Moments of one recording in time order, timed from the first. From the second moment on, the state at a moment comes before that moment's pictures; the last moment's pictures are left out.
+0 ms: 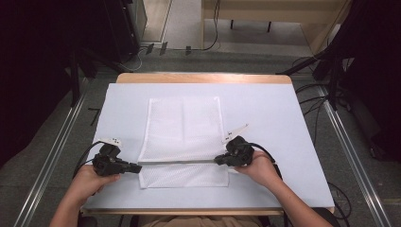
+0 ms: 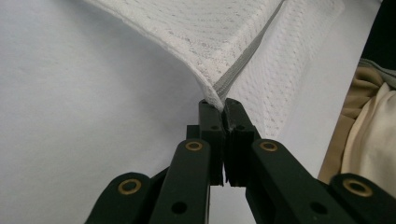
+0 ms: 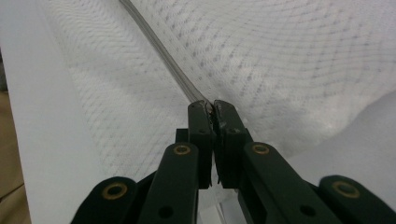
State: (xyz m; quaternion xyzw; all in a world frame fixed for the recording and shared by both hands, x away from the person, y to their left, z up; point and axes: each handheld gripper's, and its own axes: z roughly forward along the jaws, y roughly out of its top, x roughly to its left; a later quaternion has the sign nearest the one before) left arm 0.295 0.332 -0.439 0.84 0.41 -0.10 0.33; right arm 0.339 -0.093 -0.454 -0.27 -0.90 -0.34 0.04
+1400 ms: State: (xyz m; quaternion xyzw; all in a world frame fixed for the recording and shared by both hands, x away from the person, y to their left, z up) left arm 0.299 0.345 -0.427 0.80 0.46 0.00 0.38; right arm 0.349 -0.127 -0.442 -0.32 -0.85 -0.42 -0.05
